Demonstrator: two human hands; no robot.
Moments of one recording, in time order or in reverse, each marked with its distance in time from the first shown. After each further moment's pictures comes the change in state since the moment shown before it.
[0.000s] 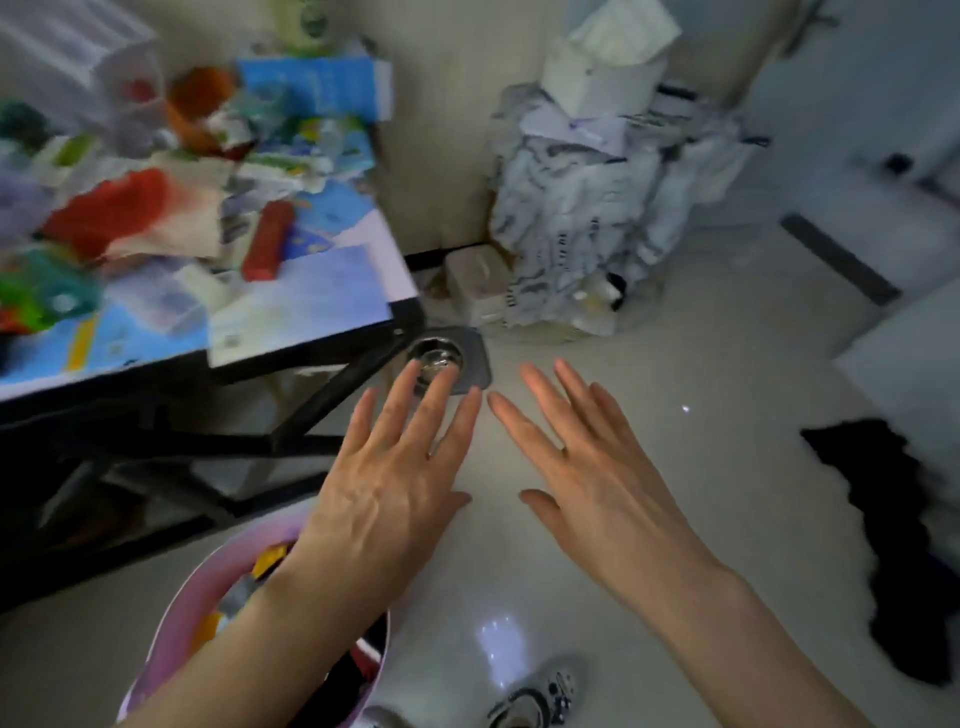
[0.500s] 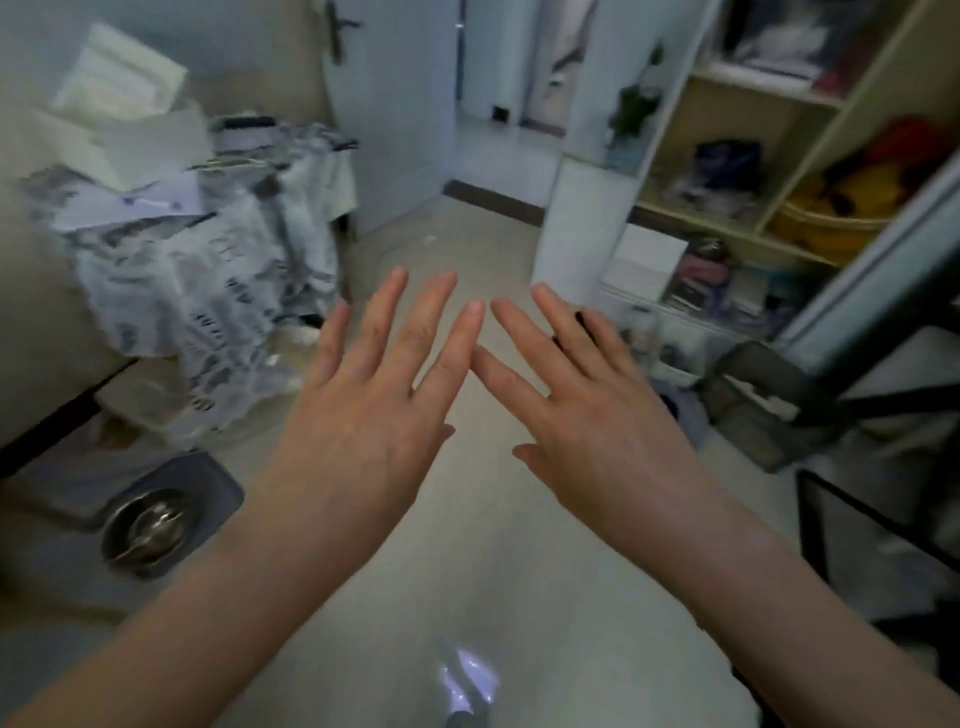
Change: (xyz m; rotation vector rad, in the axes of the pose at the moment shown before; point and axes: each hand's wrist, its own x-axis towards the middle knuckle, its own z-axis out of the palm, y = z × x) left_hand 0.242 0.318 -0.022 -0.035 0.256 0.684; right_hand -0.197 0.276 -0.103 -0.322 0.046 0.599
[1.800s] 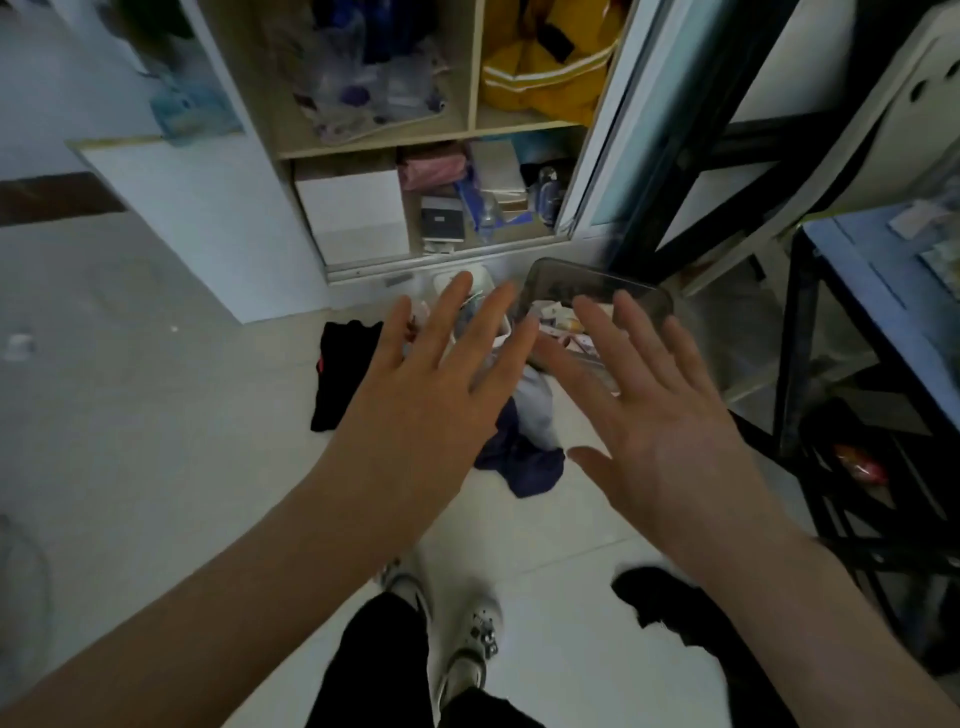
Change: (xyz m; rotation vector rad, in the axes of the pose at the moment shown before) left_hand 0.724 0.255 0.410 -0.278 -0.138 0.812; right_hand 0.091 0.664 0.258 0.023 -0.219 0.853
